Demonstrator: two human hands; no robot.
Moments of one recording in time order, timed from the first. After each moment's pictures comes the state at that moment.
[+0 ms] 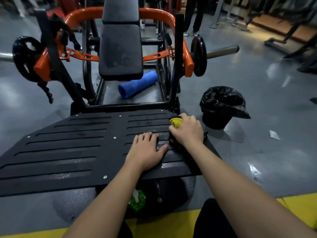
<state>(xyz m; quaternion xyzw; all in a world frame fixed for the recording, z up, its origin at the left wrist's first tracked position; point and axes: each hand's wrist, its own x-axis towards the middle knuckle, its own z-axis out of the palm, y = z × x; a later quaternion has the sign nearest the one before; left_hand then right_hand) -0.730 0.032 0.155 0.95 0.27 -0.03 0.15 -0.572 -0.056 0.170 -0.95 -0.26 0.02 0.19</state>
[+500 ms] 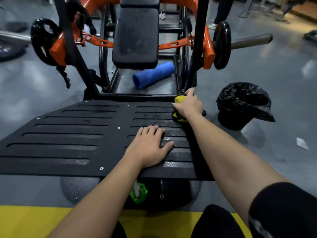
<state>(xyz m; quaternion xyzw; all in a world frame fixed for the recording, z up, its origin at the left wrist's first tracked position) -0.727 0.033 0.149 0.95 0.27 -0.02 0.14 -0.481 0.038 0.142 -0.93 -0.27 0.08 0.23</state>
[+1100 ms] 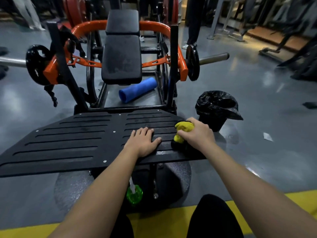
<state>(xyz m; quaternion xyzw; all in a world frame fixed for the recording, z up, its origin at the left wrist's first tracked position) -0.732 0.030 0.159 0.95 0.26 -0.09 0.15 -0.587 -0.147 0.202 -0.92 -0.28 0.07 0.25</state>
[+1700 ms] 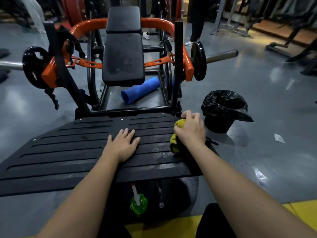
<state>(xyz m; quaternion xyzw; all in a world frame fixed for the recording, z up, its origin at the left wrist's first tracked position) -0.760 0.113 0.147 0.91 0.36 -0.10 0.16 -0.571 -0.064 0.177 -0.94 -0.25 0.00 0.25</state>
